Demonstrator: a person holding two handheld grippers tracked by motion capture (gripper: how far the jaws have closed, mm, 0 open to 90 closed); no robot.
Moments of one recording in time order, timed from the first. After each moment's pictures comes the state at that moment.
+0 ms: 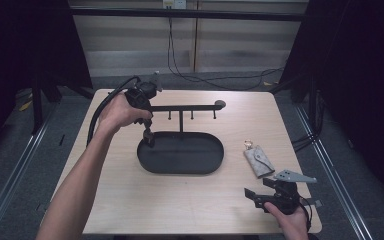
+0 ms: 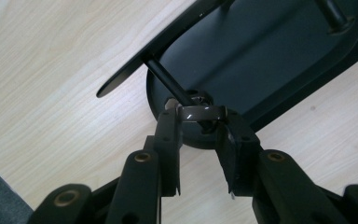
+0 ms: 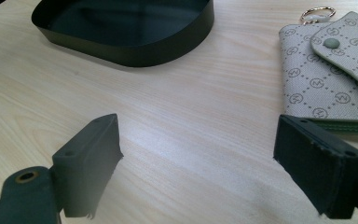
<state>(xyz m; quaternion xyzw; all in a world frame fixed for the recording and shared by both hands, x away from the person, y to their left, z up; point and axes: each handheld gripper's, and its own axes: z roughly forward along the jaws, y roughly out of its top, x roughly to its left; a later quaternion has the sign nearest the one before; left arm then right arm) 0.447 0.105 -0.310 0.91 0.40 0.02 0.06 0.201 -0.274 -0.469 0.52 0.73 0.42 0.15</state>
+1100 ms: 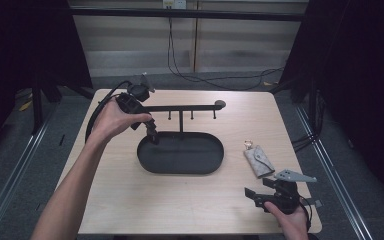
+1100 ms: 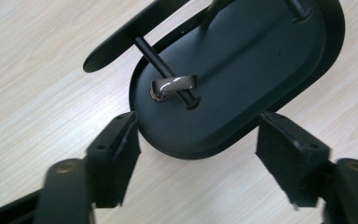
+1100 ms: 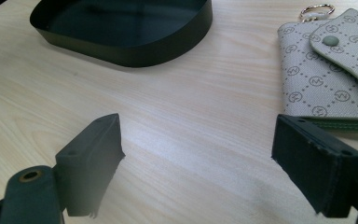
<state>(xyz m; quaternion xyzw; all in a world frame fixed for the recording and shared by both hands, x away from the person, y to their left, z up) 0.427 0.128 -0.311 0.90 0.41 0.01 0.15 0.202 -0.274 -0.469 0.53 0.73 0.42 0.14</state>
